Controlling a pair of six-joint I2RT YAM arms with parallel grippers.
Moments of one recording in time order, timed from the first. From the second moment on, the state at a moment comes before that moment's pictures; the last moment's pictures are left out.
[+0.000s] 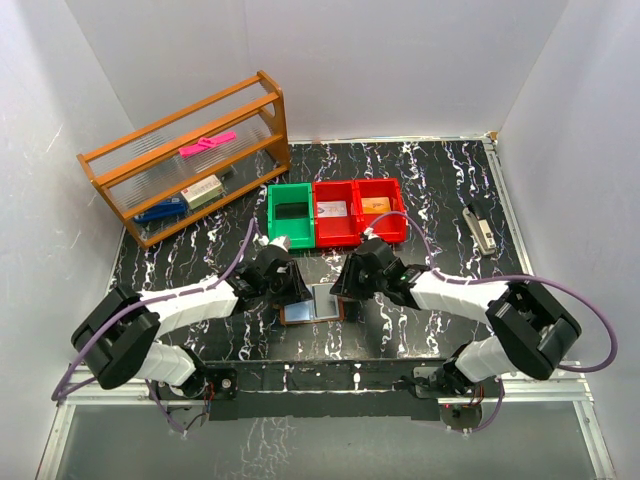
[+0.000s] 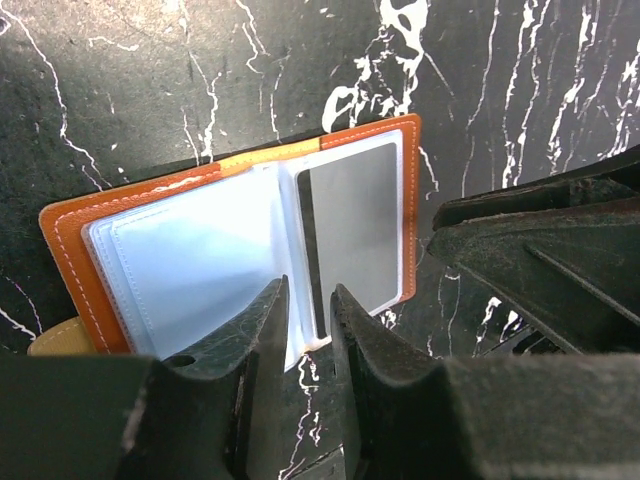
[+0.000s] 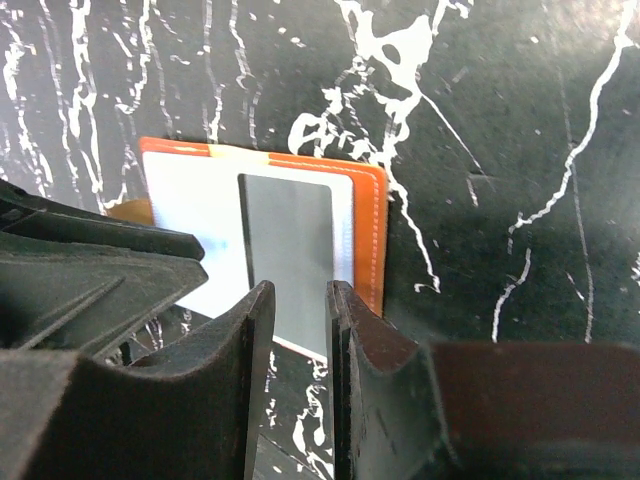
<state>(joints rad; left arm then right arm) -0.80 1.37 0.59 -0.07 0.04 -0.91 0.74 1.40 0.60 0.01 -0.12 0.89</state>
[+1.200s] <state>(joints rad) -0.80 1.45 0.57 0.03 0.07 -0.96 0.74 1.51 0.57 0.14 -0.18 0.92</state>
